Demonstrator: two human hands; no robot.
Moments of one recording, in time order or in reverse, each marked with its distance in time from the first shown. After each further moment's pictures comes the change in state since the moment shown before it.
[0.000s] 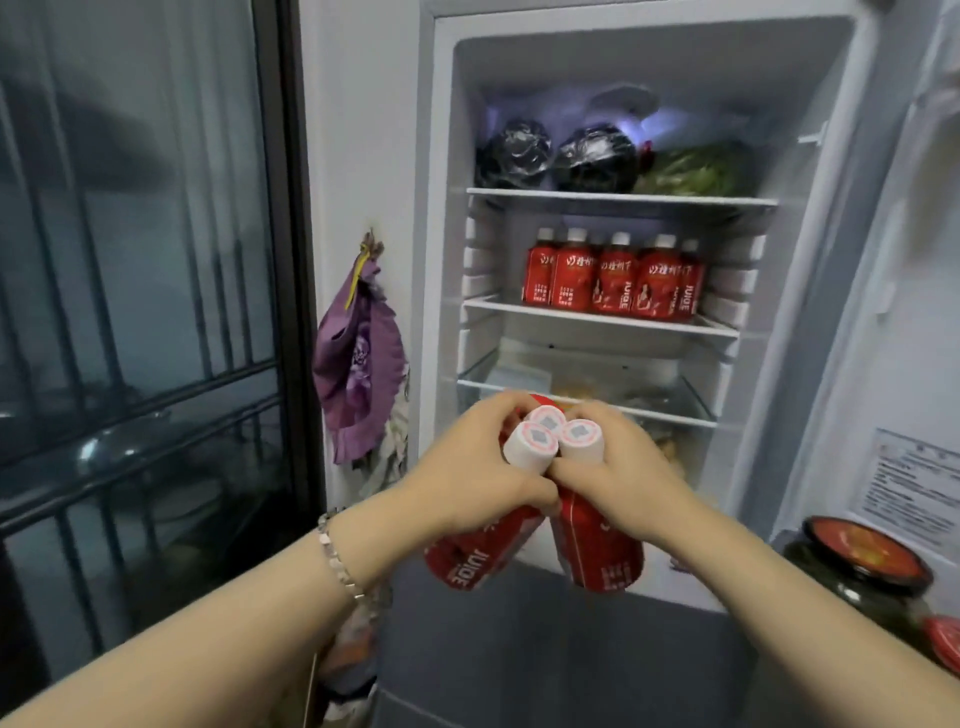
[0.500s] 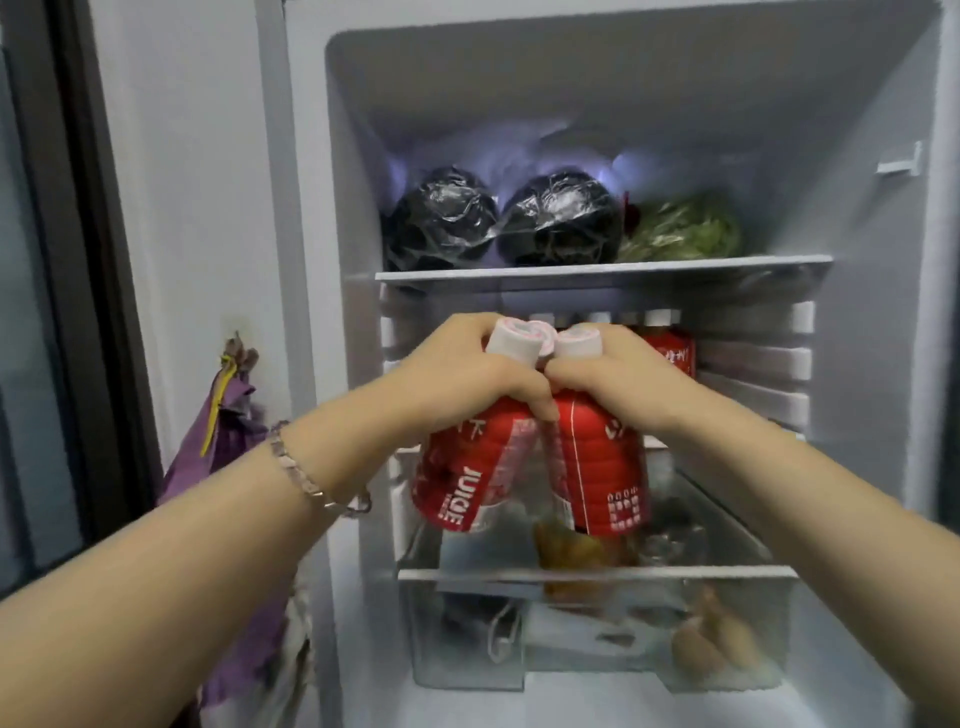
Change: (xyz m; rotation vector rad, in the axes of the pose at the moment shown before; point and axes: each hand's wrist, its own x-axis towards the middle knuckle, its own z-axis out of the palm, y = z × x) left_hand 0.310 -0.009 -0.088 -0.019 -0.188 0.197; right_hand 0.290 0.046 -0.039 0.096 0.174 -0.058
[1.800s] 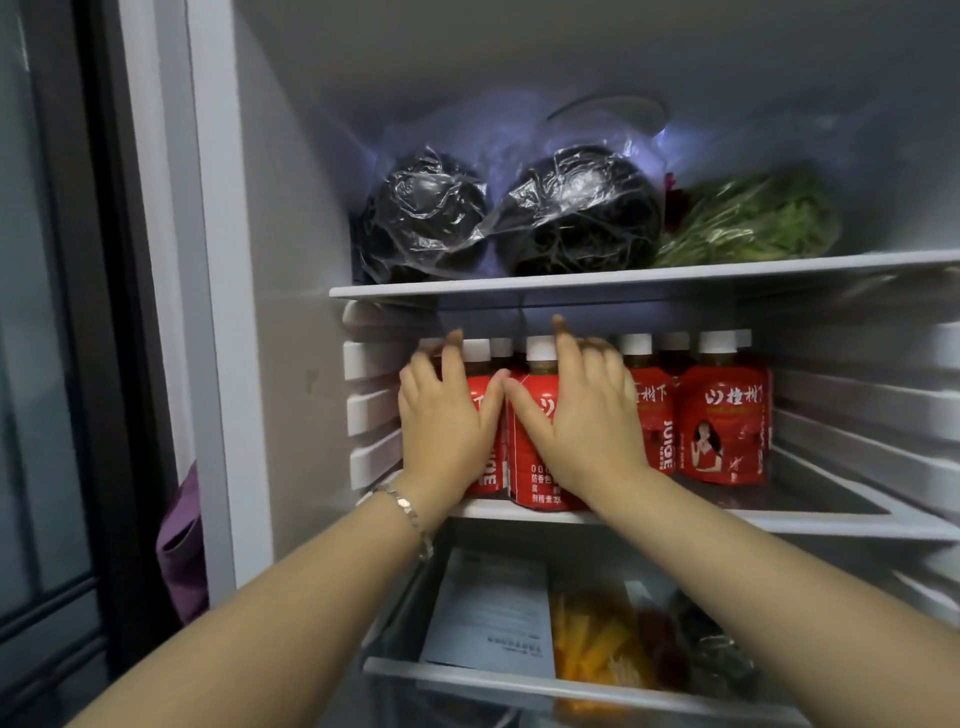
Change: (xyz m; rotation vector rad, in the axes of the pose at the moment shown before) left_hand 0.131 -0.128 0.039 0.698 0.803 0.090; right_hand 0.092 0.117 0.038 -0.606 0.412 -0.124
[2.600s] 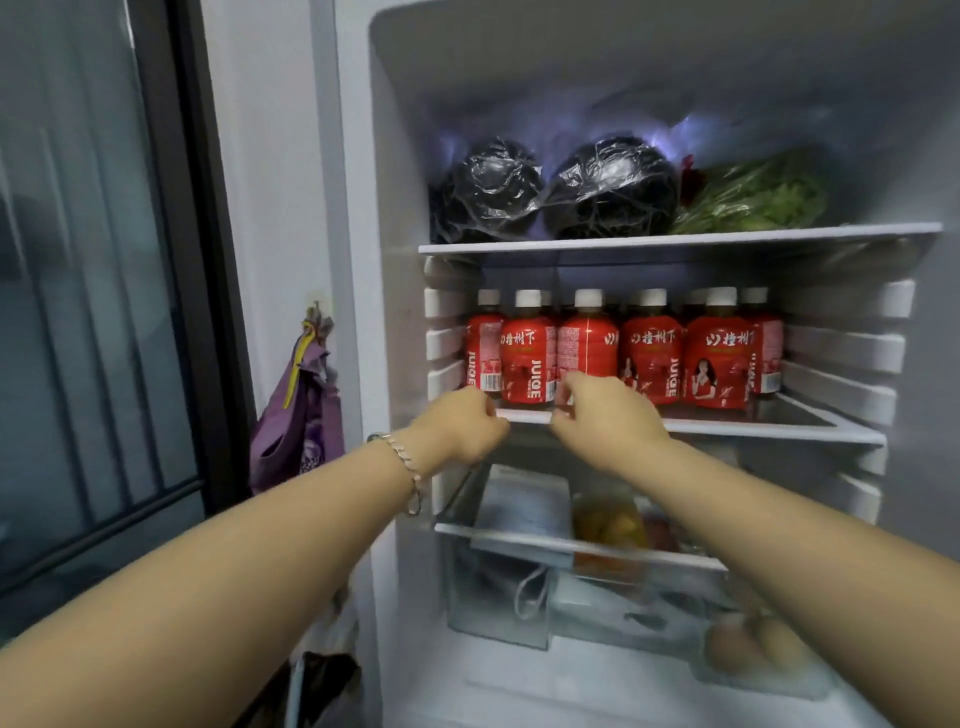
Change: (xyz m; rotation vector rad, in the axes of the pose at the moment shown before) left_hand -0.054 0.003 -0.103 0.059 -0.796 -0.190; right_hand -0.062 -0.044 -0.057 -0.054 -0.504 0.051
